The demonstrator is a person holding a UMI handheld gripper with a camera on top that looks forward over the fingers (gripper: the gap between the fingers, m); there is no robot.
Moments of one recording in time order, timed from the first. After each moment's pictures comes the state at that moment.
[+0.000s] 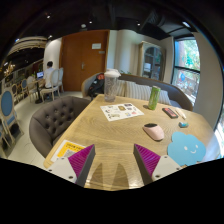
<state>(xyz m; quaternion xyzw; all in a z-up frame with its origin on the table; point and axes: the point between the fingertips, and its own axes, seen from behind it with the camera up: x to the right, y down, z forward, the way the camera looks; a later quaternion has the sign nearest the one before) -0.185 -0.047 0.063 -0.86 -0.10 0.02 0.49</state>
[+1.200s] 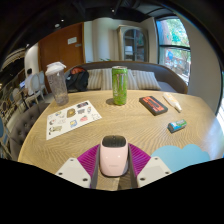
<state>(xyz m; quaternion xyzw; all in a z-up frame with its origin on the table) -0.039 0.110 -0.007 -0.90 0.00 0.03 0.44</state>
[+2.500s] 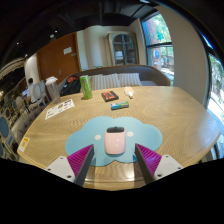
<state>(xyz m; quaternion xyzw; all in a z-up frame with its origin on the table) 0.154 -0.073 0.021 -0.88 0.03 0.06 0.47</state>
